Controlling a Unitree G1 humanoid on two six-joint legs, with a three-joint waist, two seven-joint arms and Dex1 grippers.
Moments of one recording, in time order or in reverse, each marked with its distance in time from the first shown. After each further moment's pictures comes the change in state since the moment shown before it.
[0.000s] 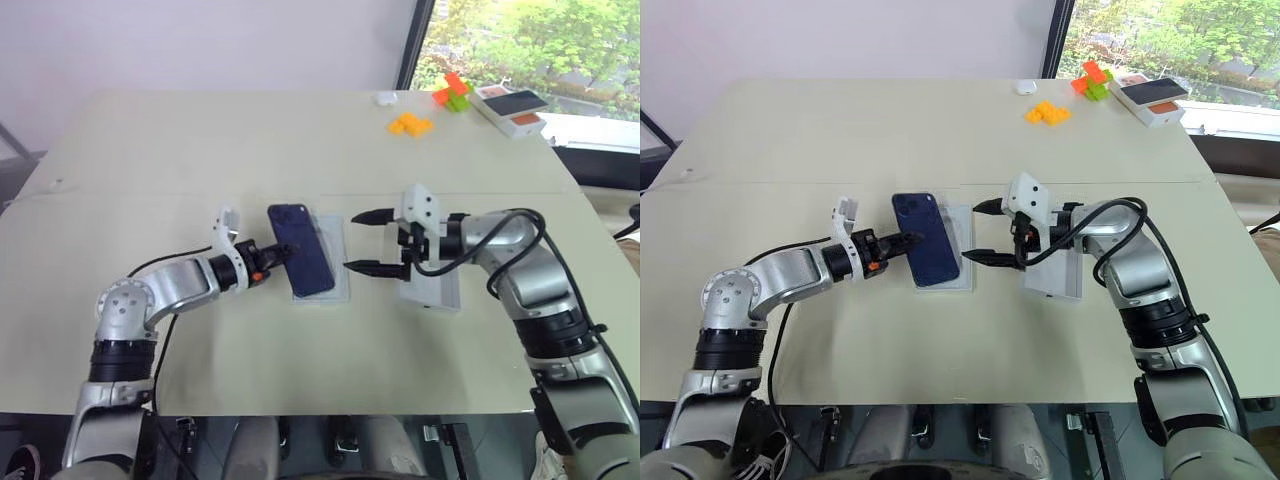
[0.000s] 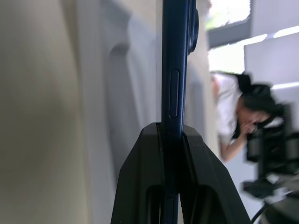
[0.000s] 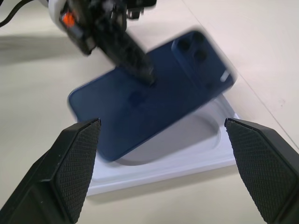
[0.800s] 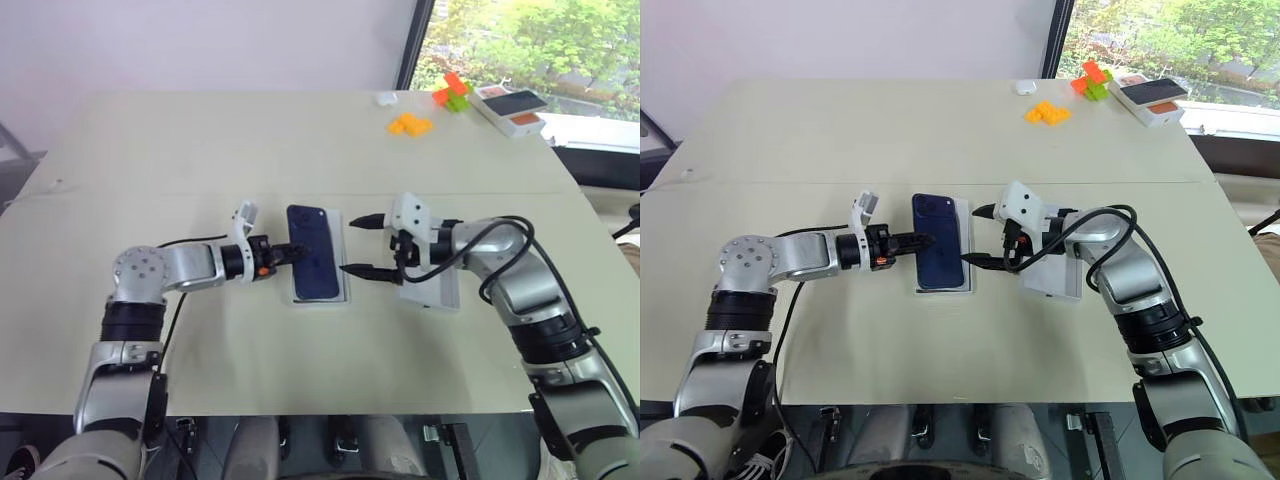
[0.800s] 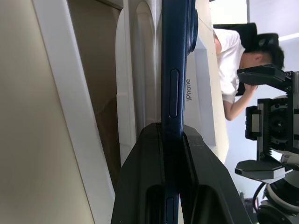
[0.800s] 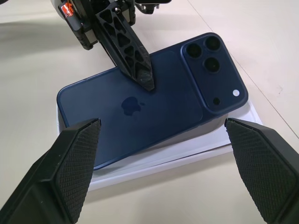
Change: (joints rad) left arm -0.174 -0.021 -0.010 0.192 0.326 0.165 -0.290; right arm 0.019 0.009 0.044 -0.010 -0.037 -0.007 -0.070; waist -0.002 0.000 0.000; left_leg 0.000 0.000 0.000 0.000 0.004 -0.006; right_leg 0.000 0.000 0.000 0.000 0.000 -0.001
